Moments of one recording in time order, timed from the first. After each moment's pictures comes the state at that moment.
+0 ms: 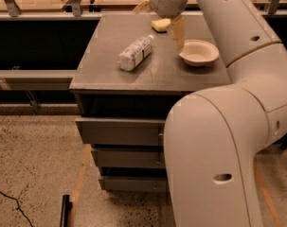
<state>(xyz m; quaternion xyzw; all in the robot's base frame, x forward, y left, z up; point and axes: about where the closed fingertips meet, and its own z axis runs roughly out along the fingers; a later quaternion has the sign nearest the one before) 0.734 -0.061 0.948 -0.91 0.37 -0.10 0.16</state>
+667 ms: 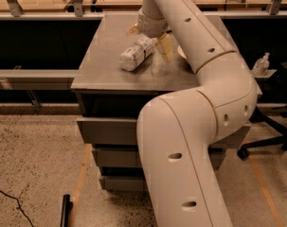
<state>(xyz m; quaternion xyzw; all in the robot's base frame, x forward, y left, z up) 0.775 -0.030 0.869 -0.93 0.34 -0.09 0.10</state>
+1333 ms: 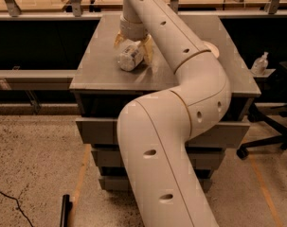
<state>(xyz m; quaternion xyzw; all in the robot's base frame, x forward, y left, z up) 0.786 0.018 0.850 -0.96 0.25 -0.09 0.08</state>
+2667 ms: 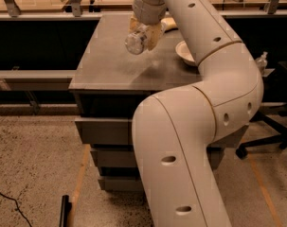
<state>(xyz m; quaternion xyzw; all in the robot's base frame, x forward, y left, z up) 0.769 -0.006 0.913 -0.94 0.29 -0.11 0.14</state>
